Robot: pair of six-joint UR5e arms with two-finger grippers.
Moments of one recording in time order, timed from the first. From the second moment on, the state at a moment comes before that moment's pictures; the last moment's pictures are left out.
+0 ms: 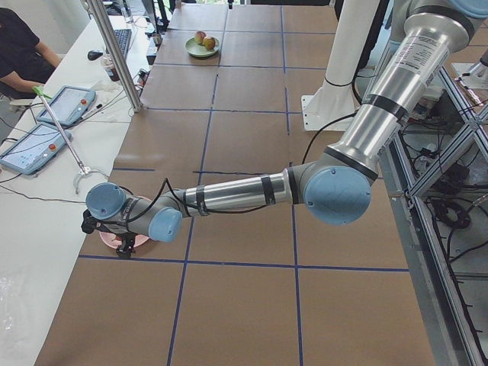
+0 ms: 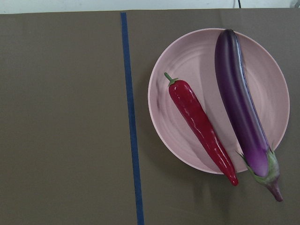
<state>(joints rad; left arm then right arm) -1.56 -2.06 -0.90 -2.00 -2.50 -0.14 1.42 -1.48 1.79 -1.72 2.35 0.26</state>
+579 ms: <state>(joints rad) -1.55 -1.84 -1.34 -1.69 -2.27 -0.09 1.45 -1.51 1.80 -1.76 2.36 0.21</state>
